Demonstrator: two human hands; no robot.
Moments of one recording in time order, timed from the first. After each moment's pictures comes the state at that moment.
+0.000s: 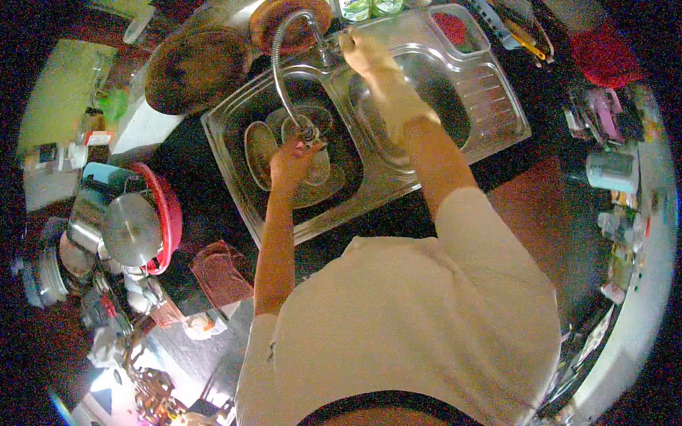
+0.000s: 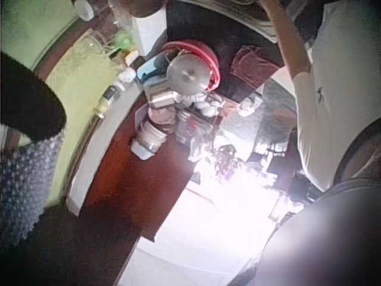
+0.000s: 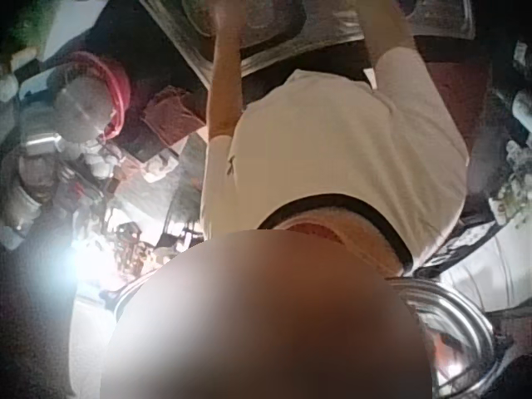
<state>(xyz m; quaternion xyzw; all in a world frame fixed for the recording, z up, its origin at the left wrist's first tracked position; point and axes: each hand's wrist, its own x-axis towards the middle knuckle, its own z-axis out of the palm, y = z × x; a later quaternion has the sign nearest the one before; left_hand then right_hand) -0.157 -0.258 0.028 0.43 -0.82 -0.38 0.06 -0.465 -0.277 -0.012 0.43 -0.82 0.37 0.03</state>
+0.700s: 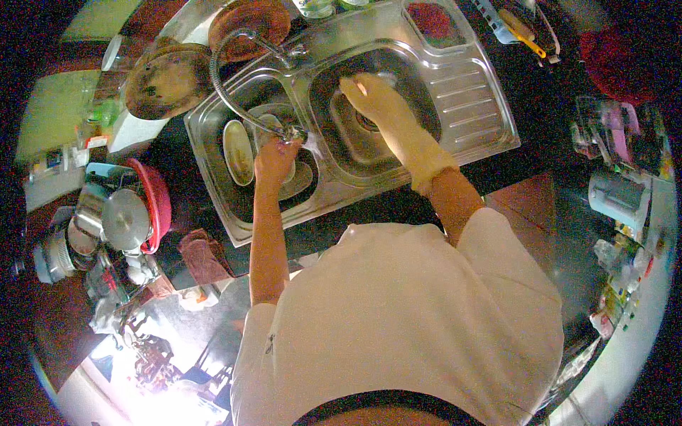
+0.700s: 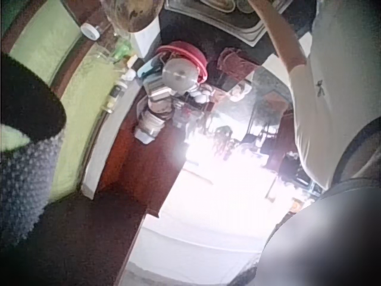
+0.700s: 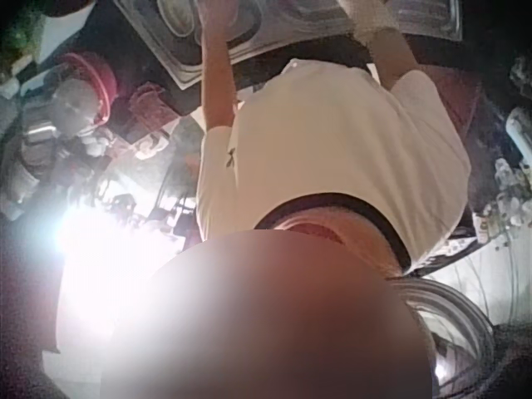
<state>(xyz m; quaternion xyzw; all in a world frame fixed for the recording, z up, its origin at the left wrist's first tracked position) -0.216 -0.215 0.037 0.53 -0.81 -0.25 -0.03 -0.468 -0.145 -0.025 0.45 -0.74 0.40 -0.30</state>
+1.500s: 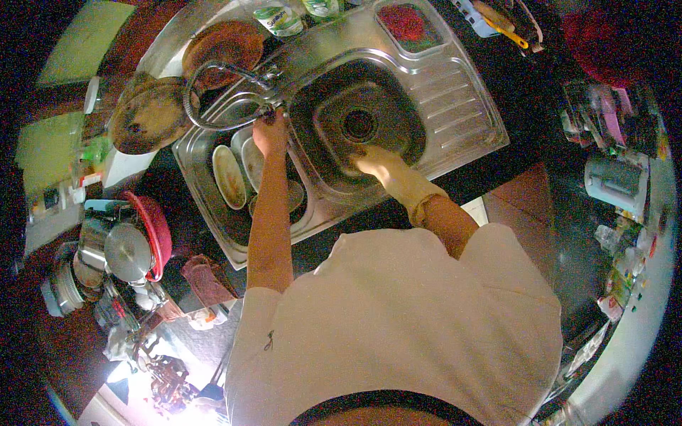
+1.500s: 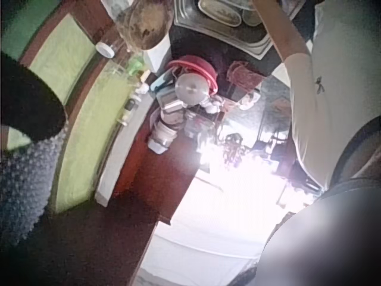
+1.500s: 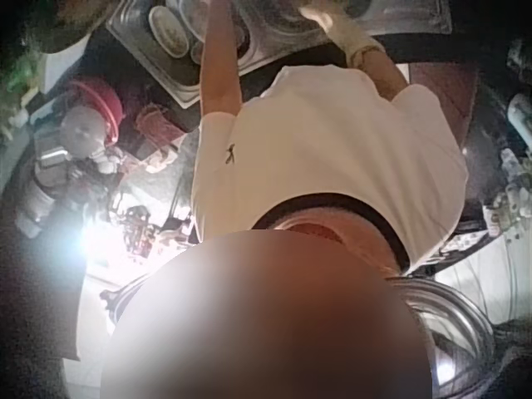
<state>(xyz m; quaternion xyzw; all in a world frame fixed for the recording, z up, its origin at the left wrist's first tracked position) -0.304 -0.276 -0.039 0.61 -0.72 -0.24 0.23 -0.433 -0.071 -0.037 0.33 -0.78 0.12 -0.51</state>
